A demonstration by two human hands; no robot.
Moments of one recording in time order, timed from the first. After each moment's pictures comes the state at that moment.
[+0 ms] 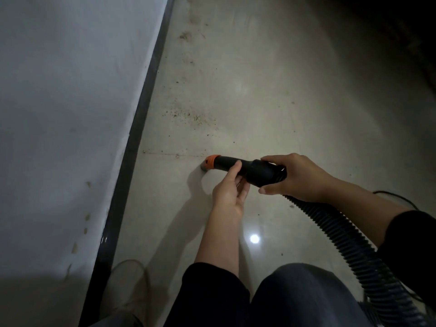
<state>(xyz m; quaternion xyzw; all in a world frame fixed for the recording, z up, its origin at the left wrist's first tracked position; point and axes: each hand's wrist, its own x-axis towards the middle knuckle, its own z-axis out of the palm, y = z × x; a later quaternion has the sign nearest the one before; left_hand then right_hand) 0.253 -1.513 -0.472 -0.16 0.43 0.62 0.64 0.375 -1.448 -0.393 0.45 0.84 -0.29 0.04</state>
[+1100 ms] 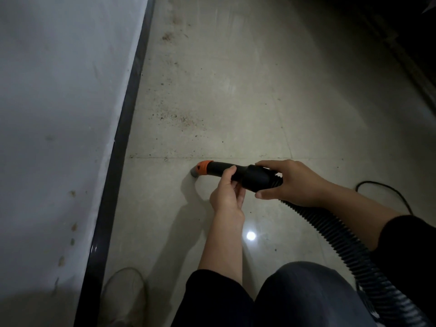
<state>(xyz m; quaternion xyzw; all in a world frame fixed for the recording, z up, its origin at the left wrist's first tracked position) 0.276 -1.515 -0.469 -0.20 0.46 0.62 0.60 0.398 -1.453 -0.403 0.47 0.82 -0.32 0.03</state>
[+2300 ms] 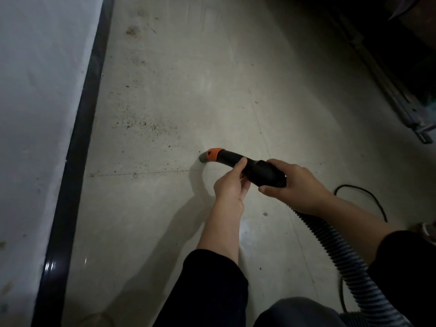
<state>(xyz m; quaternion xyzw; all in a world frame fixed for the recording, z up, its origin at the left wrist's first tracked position) 0.293 -1.427 -0.480 -0.12 0.45 0.55 0.69 0.423 -1.408 -0.414 0.56 0.78 -0.27 0.00</state>
